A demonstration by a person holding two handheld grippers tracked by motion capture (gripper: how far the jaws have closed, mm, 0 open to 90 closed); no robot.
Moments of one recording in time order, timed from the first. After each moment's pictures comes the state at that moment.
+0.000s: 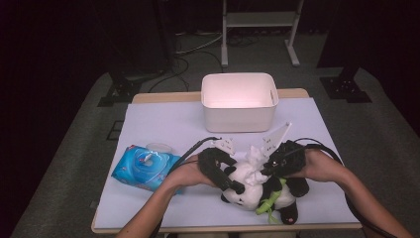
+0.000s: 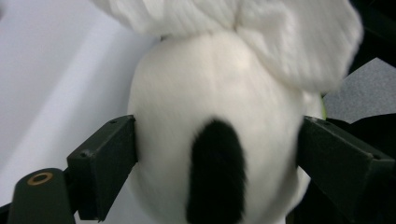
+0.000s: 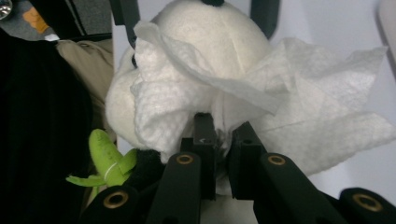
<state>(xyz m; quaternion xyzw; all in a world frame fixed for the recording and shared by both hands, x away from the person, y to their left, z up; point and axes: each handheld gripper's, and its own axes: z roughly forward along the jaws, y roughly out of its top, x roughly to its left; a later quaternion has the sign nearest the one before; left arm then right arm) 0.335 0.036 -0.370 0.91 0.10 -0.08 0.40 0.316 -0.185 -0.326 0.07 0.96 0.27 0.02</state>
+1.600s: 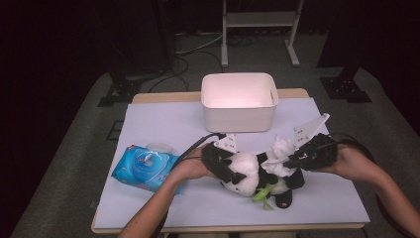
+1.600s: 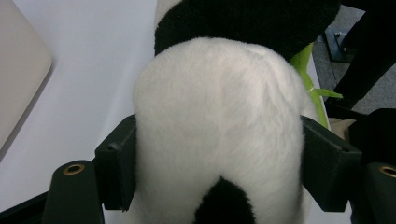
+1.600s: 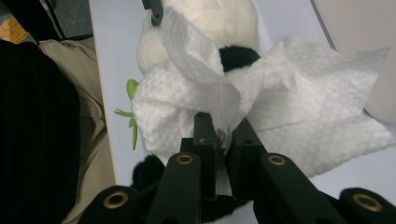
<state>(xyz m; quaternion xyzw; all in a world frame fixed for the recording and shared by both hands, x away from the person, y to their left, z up) 0.349 0.030 -0.370 0.91 0.04 0.01 0.40 0.310 -0.250 -0.299 0.13 0.95 0.28 0.06</state>
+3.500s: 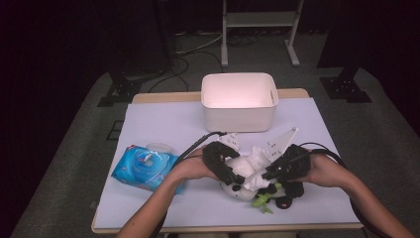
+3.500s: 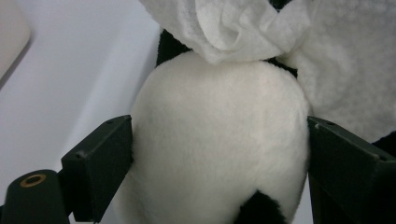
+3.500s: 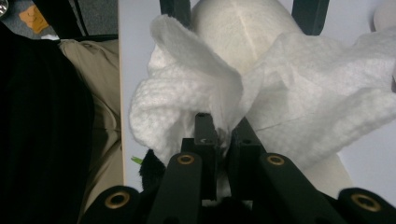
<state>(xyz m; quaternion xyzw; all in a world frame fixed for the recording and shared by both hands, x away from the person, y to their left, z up) 0.344 0.026 -0.362 0.92 0.08 -0.03 0.38 0.302 -0.193 -0.323 0.07 0.96 0.27 0.04</state>
